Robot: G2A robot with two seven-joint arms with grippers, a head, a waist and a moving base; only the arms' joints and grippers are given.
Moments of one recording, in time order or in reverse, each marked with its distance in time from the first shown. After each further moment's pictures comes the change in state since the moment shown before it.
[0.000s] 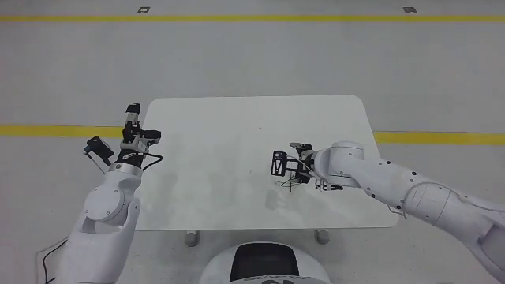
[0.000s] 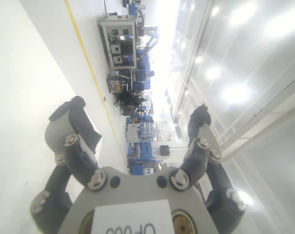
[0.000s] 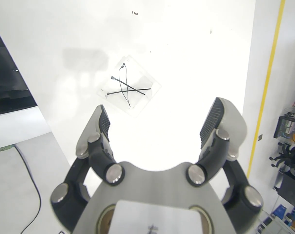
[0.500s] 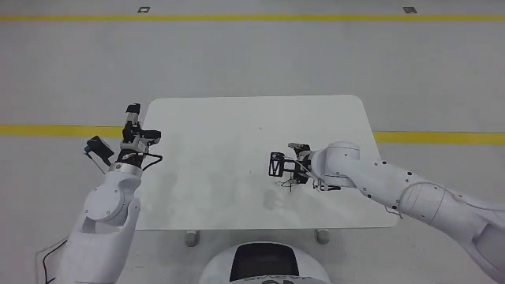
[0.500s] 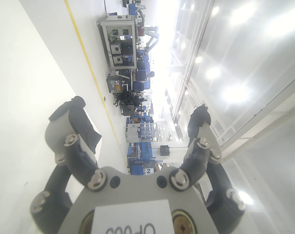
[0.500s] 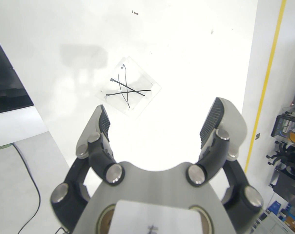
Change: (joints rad) left arm 0.000 0.000 0.000 0.000 0.000 0.000 0.000; right arm -0.005 -0.018 0.001 0.005 -0.013 0.000 0.020
